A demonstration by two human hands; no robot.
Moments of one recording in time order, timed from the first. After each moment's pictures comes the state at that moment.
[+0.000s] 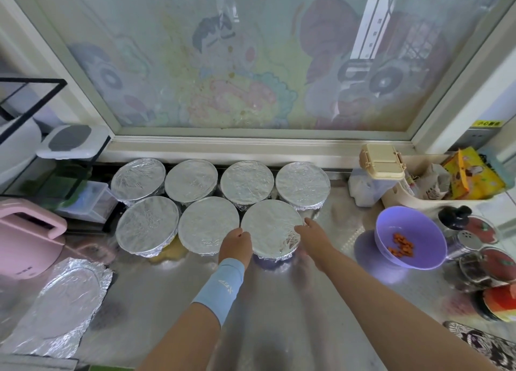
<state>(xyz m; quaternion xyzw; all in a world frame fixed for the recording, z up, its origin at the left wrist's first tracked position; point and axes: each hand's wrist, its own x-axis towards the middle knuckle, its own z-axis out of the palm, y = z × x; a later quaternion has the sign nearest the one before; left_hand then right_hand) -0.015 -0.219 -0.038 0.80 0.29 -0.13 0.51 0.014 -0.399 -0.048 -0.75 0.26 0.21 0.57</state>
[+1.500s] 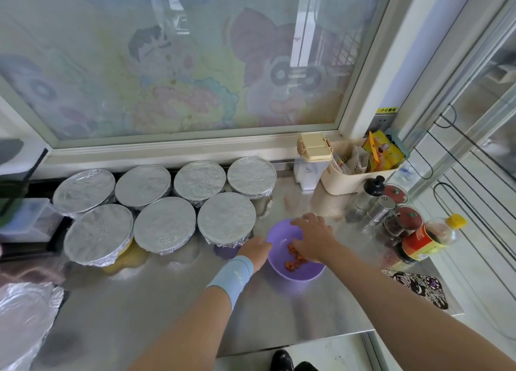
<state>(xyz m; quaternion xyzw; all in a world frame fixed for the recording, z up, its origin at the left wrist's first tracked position) -0.055 -0.328 -0.053 0.83 0.06 -0.34 0.44 -0.065 -0.508 -0.024 -0.97 0.07 0.20 0.14</state>
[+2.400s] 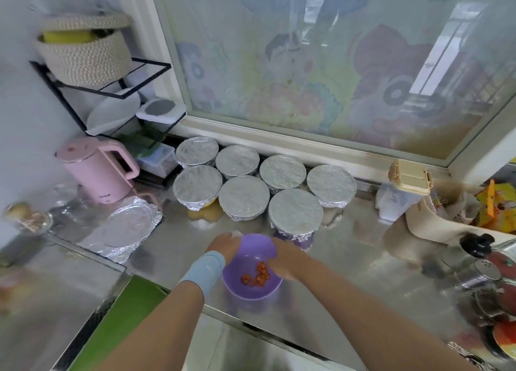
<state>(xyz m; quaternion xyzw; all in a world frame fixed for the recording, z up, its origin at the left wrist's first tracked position) -0.133 -0.167 -0.028 0.82 0.34 -0.18 0.42 -0.095 -0.341 -0.029 -0.91 -0.19 0.33 0.18</state>
